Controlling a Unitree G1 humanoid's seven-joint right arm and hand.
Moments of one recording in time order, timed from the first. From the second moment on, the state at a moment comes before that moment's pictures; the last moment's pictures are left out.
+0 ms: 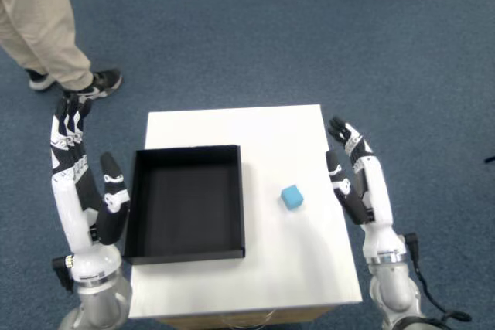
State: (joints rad) arm -0.47 -0.17 1.06 1.61 0.93 -1.52 -0.16
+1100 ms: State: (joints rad) arm -0.54 -0.15 1.97 1.84 0.44 -1.03 -1.26
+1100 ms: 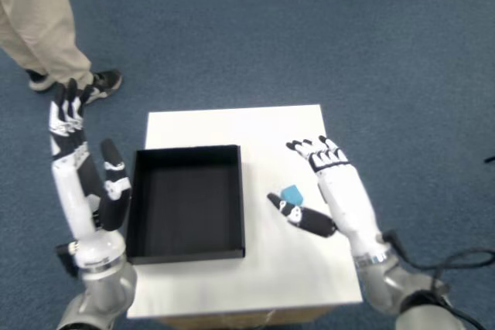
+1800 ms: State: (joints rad) arm -0.59 -0.23 2.05 1.52 0.37 -0.54 -1.40
